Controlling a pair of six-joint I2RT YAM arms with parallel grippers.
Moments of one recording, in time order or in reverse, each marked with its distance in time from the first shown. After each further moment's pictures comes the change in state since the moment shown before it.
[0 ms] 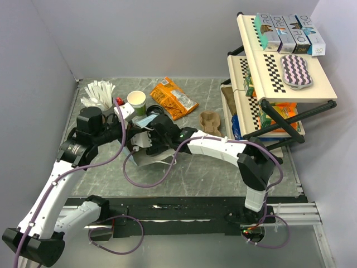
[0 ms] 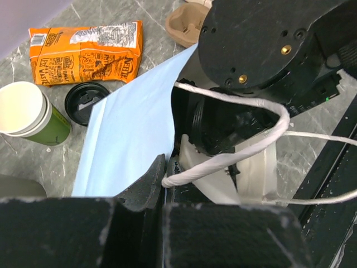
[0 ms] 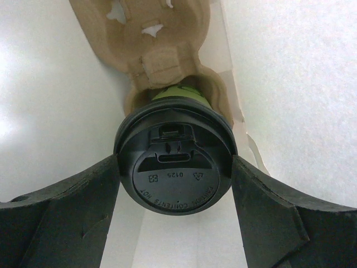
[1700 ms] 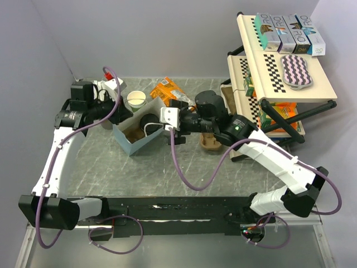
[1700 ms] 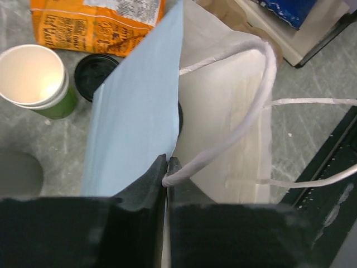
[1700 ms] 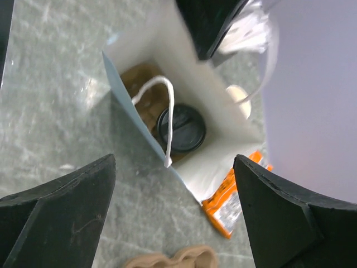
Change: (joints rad) left arm 0.245 0.321 0.287 -0.175 0.187 -0.019; right arm -0.083 -0.470 0.141 -0.312 -0.361 0.229
